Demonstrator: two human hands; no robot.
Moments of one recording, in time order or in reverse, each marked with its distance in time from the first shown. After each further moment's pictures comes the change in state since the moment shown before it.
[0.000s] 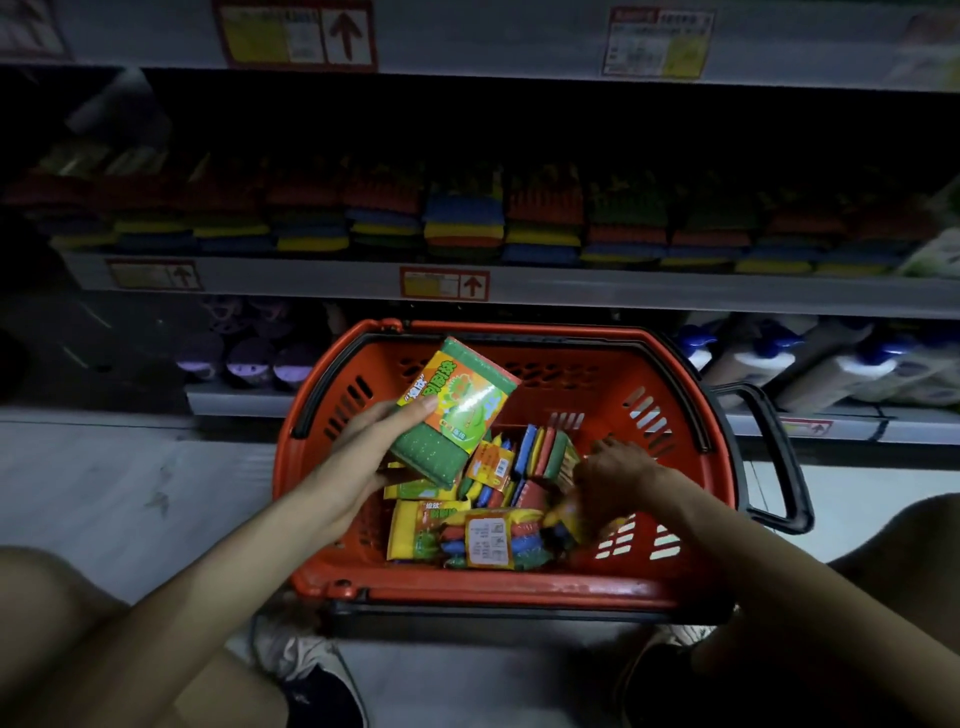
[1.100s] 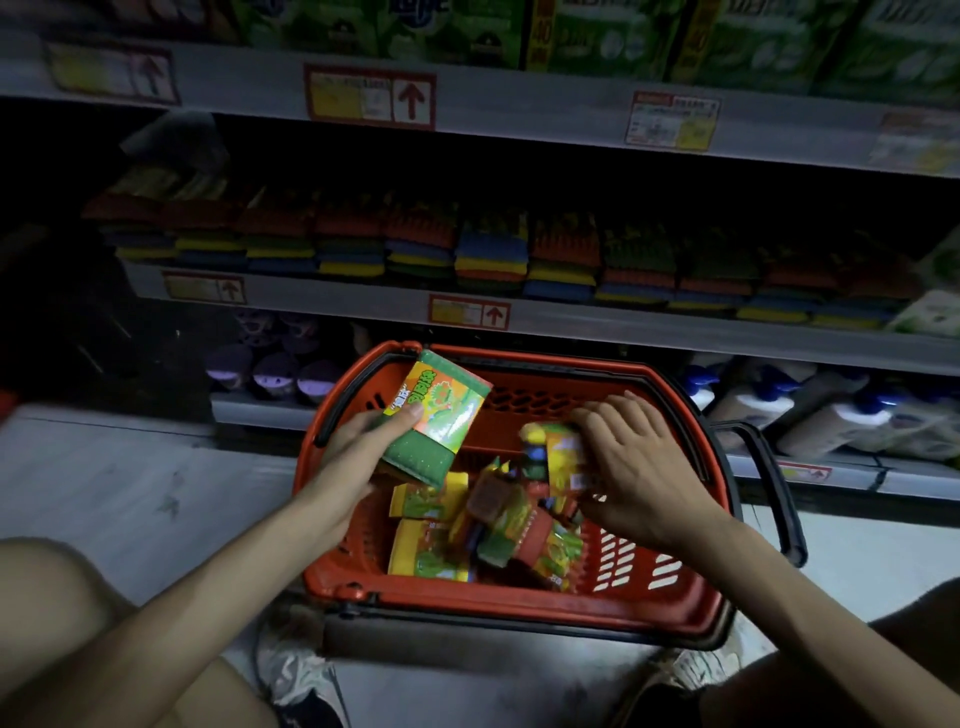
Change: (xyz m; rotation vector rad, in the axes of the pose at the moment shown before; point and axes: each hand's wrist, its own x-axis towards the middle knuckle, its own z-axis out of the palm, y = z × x) left_hand -0.023 0.012 -0.014 -0.107 0.191 0.045; right_hand -0.091 -0.017 -0.055 0.063 0.952 -0.170
